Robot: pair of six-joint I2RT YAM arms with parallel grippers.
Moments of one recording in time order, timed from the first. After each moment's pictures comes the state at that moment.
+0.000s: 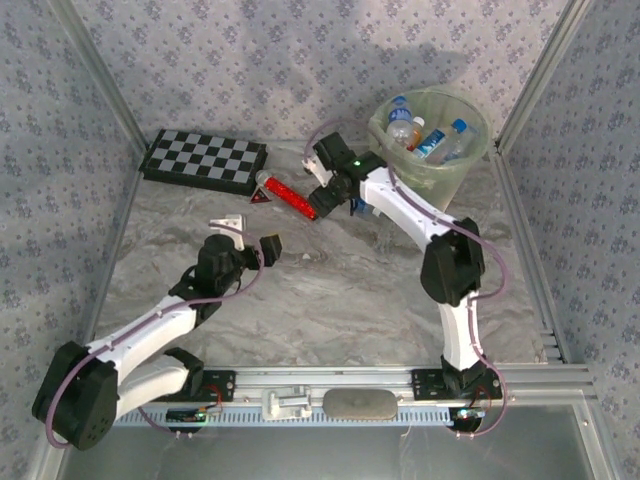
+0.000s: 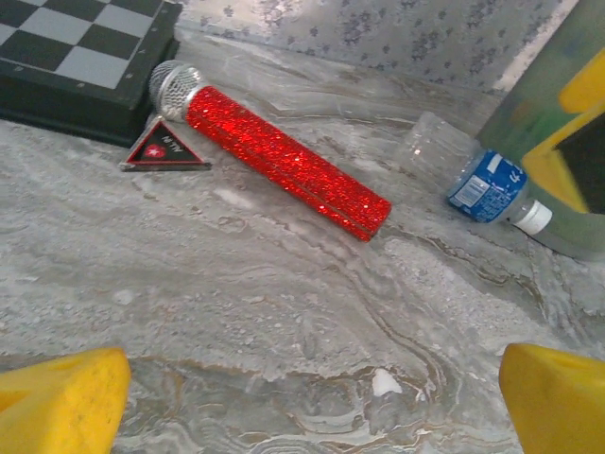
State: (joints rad) left arm -0.53 1.03 0.44 0.20 -0.13 -0.45; right arm 0.62 2.07 1.96 -0.92 0.14 -0.21
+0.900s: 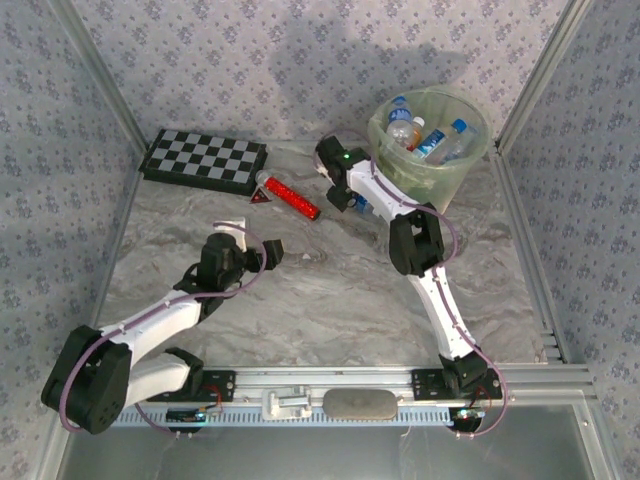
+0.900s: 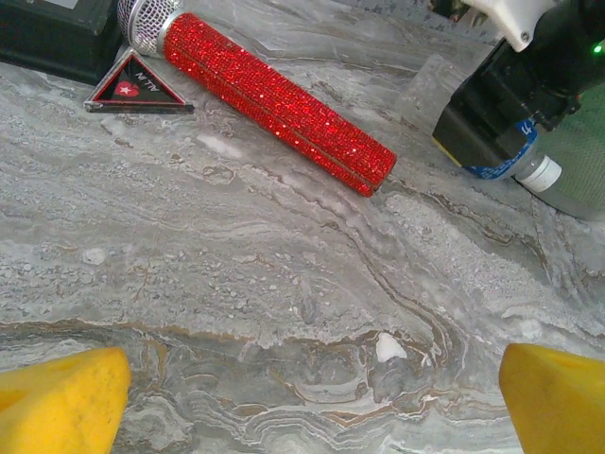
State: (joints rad) left arm -0.48 1.13 0.44 0.24 -0.01 -0.45; right arm 0.51 2.53 2.37 -1.06 0.40 -0.33
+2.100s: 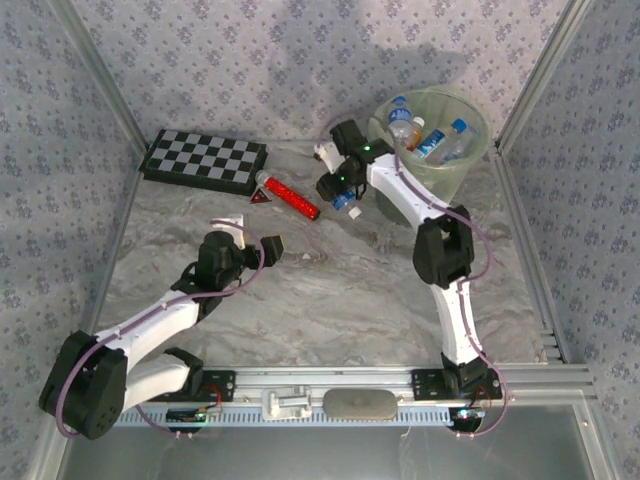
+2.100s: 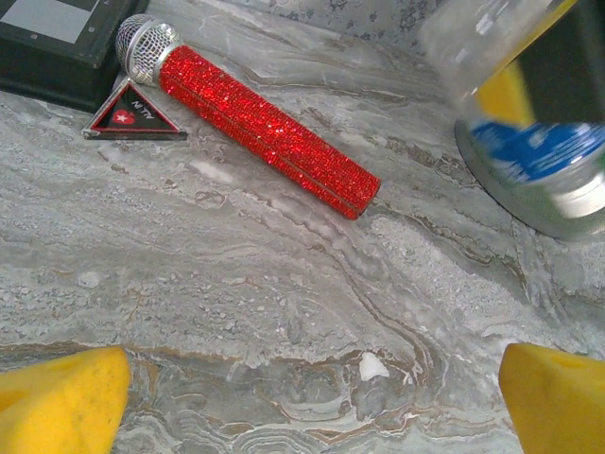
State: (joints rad) left arm -0.48 1.10 0.45 0.23 -0.01 -0.47; right arm 0.49 2.17 2.09 -0.90 -0.14 -0.19
